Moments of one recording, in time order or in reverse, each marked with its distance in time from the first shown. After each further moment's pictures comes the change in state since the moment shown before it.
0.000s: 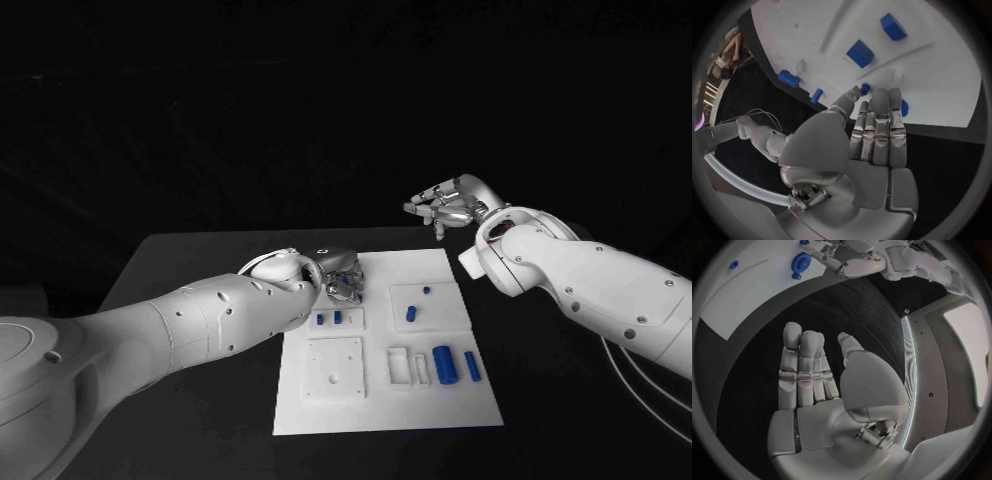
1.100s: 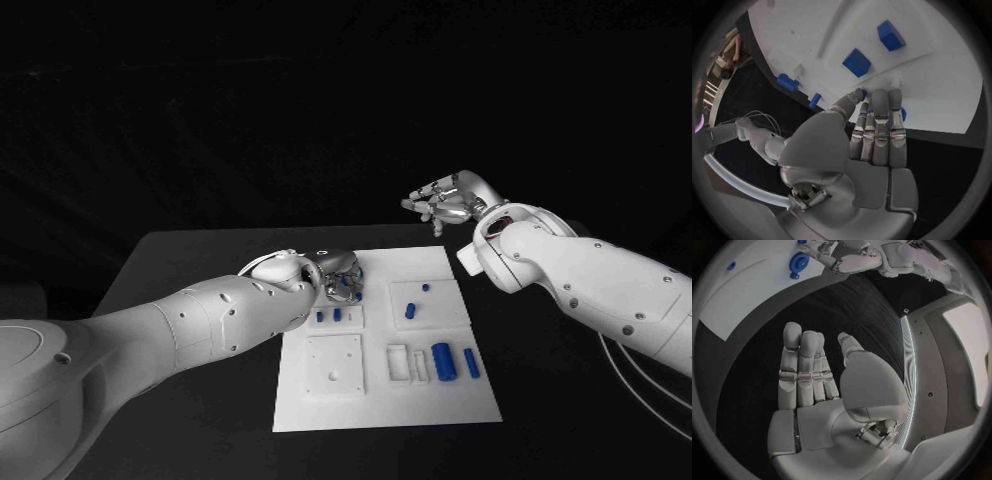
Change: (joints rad) left arm -0.018 0.018 0.002 -0.035 -0.002 0.009 0.013; left_hand -0.010 -0.001 0.072 -0.003 0.047 -0.052 -0.002 0.000 -0.004 -0.014 0.004 0.000 -0.001 0.000 0.000 0.028 -0.011 0.012 -0.024 -0.002 0.105 0.002; right arm 0.000 0.001 0.000 0.004 0.003 -0.004 0.002; right_hand 0.000 0.000 0.000 0.000 0.000 0.000 0.000 0.000 0.000 0.000 0.000 0.000 -0.009 0.000 0.000 0.004 -0.007 0.000 0.000 0.000 0.000 0.002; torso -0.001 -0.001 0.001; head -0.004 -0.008
